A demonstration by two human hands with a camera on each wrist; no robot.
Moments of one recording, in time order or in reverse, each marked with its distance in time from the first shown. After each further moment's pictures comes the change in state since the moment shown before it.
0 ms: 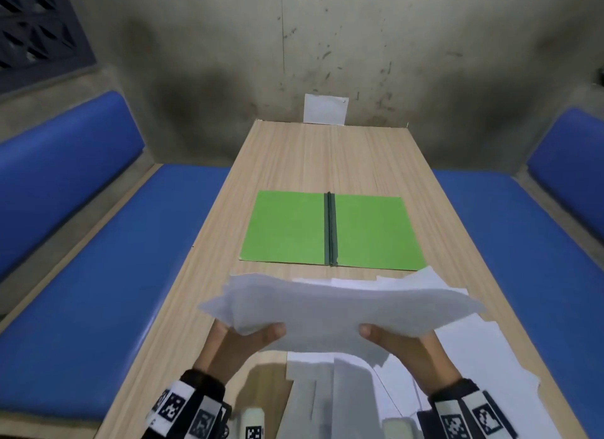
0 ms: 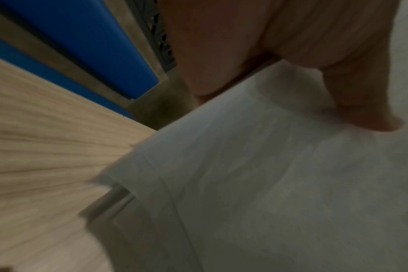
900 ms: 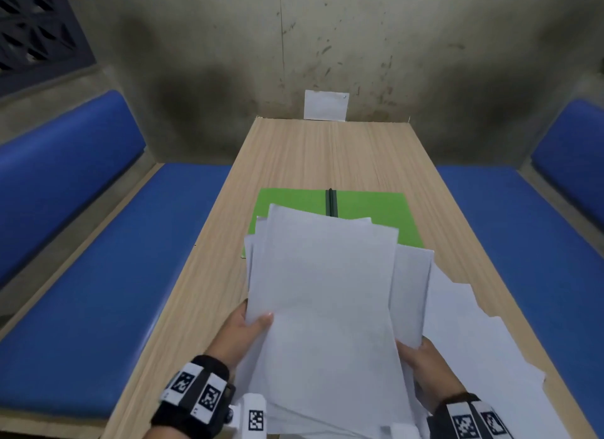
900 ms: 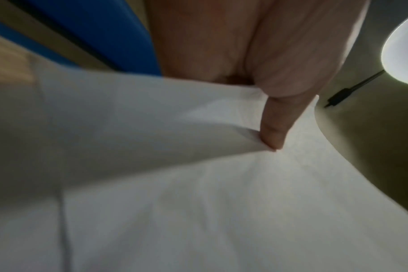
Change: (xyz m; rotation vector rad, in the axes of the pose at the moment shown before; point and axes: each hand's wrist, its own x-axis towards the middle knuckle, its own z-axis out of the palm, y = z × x) left_hand 0.021 -0.028 -0.009 0.042 -0.022 -0.276; right_hand 0.004 0.062 -0.019 0.210 0.090 0.422
